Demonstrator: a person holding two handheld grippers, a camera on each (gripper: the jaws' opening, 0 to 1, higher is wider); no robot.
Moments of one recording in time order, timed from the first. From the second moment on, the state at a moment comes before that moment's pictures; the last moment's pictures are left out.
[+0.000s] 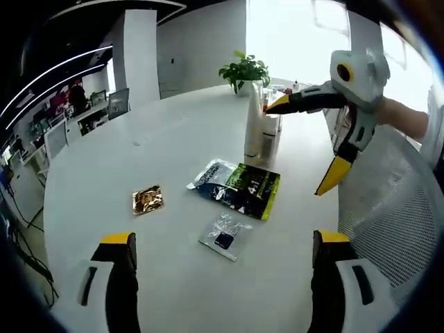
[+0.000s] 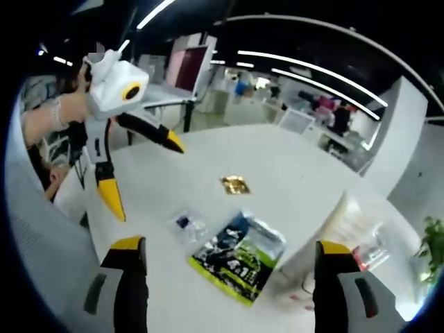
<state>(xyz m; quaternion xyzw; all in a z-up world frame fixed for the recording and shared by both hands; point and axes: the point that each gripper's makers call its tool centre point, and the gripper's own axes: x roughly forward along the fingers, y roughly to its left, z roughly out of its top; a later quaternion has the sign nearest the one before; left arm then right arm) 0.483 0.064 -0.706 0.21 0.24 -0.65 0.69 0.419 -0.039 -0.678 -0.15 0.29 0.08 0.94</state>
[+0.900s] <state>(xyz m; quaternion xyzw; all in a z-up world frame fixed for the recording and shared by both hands) 0.486 0.061 -0.708 0.21 0.24 -0.64 0.70 0.400 -0.062 -0.669 -0.12 0.29 0.04 0.95</state>
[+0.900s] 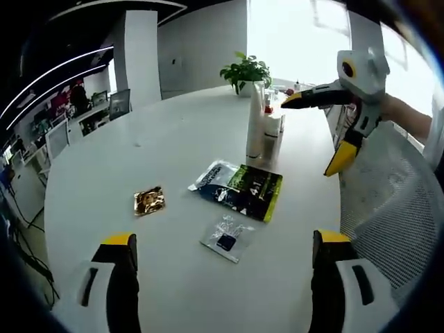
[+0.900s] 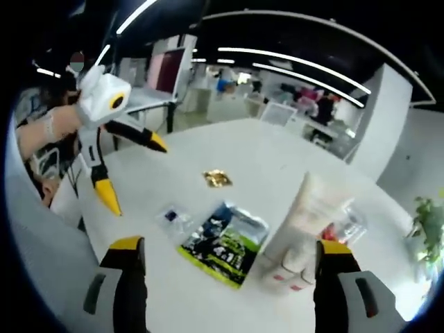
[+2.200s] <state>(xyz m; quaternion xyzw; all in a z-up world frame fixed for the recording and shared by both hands) 0.586 0.016 -0.738 0.19 0.26 -0.58 0.75 0.412 -0.036 -0.681 -0.11 0.29 0.07 0.95</state>
